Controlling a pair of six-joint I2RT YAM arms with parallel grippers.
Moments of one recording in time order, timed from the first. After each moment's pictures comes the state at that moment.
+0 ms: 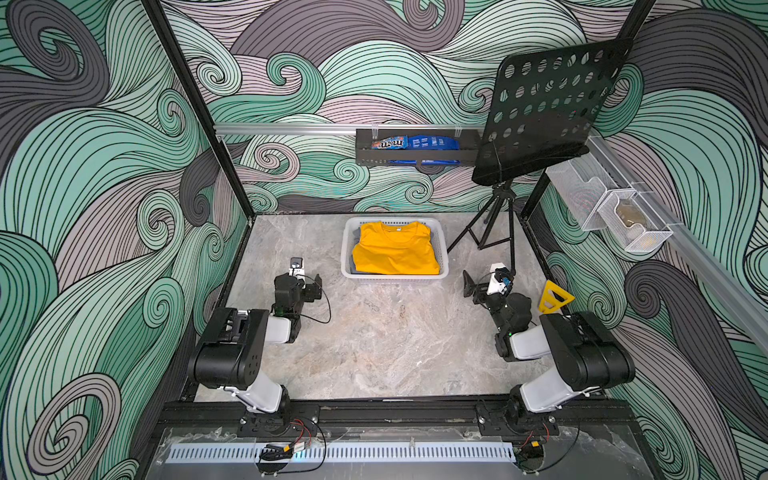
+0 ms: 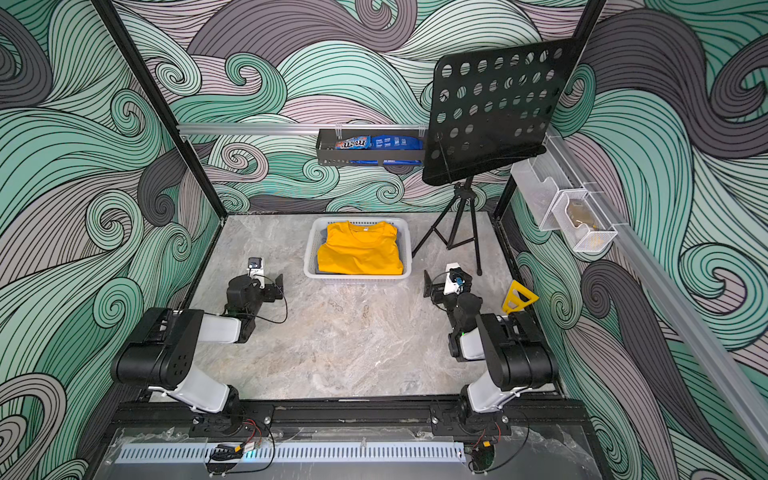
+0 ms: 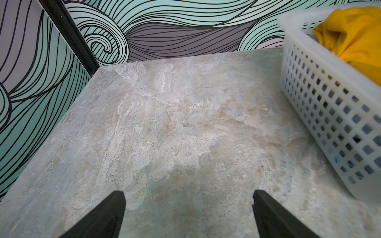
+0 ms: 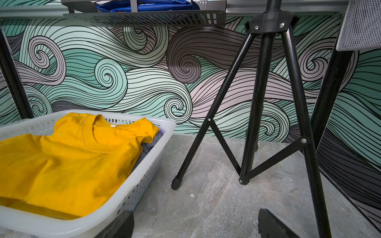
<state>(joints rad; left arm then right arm) -0.05 1.58 0.39 0.81 -0.11 0.07 0.07 1.58 0.22 1.32 -0.08 -0.02</state>
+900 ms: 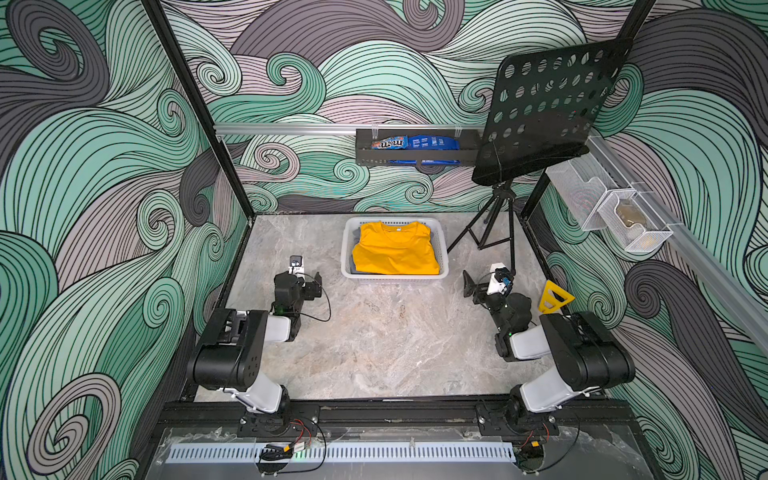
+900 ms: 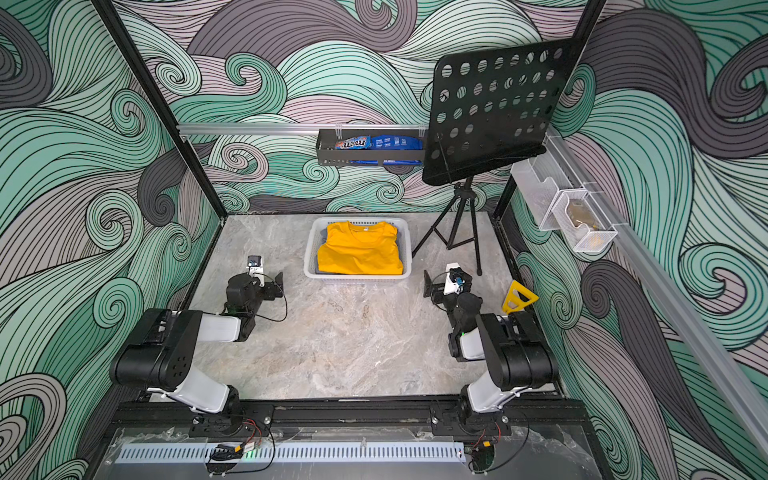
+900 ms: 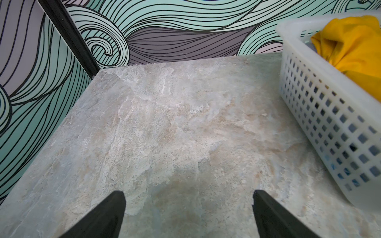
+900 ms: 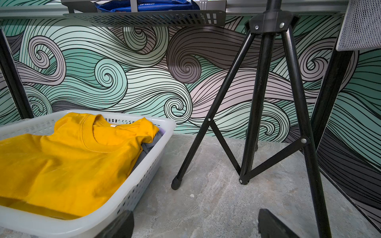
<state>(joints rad) -0.05 1.57 0.41 0.79 -0.11 0.06 0.07 1.58 0.22 1.32 -0.08 -0.02</state>
